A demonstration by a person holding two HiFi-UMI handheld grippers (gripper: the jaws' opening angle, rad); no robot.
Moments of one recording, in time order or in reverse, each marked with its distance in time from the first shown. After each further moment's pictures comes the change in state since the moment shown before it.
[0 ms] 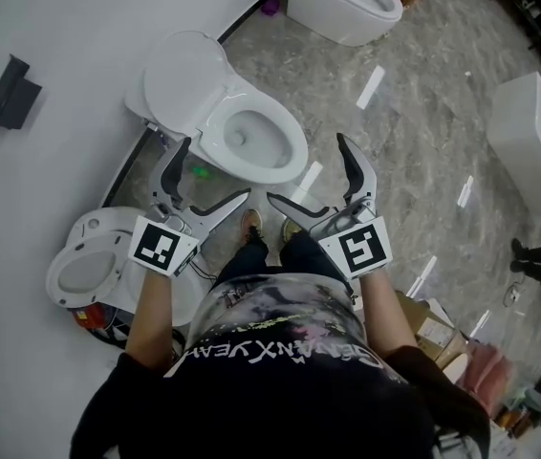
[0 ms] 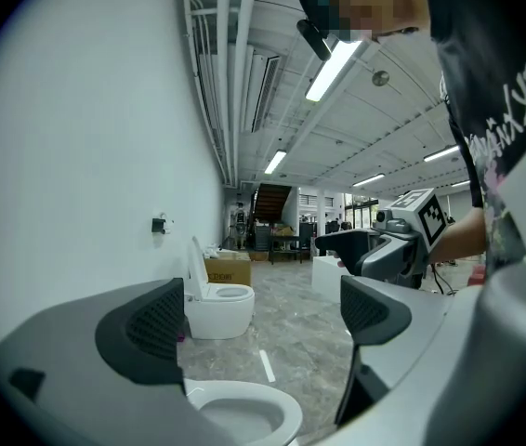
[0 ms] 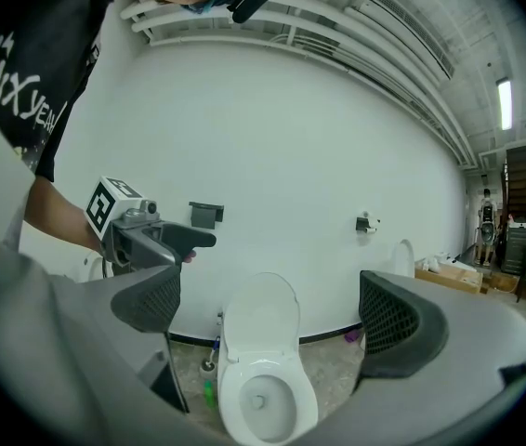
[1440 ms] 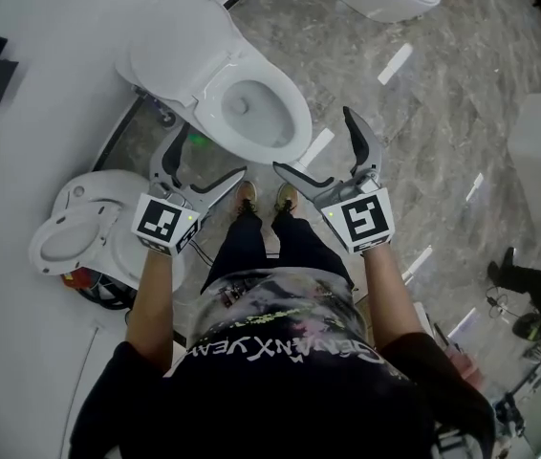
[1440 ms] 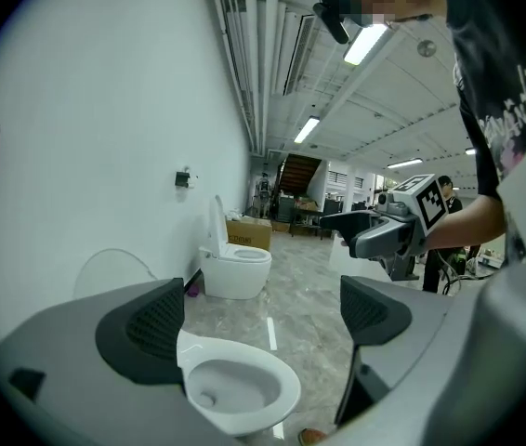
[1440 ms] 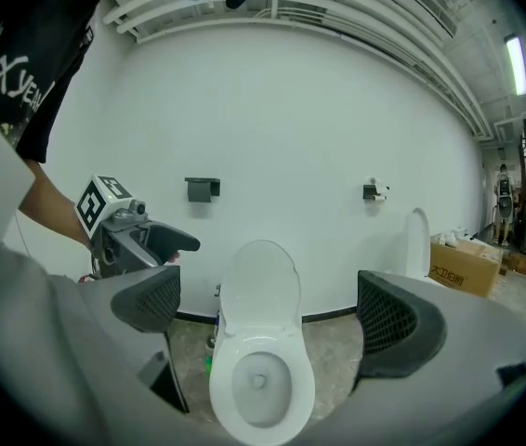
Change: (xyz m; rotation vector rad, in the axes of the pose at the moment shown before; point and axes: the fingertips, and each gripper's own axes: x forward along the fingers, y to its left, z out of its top) left arm 0.075 0.023 -0.110 -0.143 0.204 0.135; right arm 0.052 -0.083 -0.102 0.036 0.115 0.109
